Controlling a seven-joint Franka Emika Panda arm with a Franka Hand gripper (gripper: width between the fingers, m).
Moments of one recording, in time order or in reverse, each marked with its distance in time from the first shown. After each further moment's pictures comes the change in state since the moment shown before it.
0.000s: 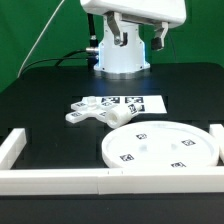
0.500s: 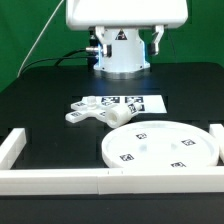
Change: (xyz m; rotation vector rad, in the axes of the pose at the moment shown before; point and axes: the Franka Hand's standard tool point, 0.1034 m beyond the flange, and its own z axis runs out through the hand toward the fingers) arm -0.018 0.015 0.021 0.050 -0.052 0.490
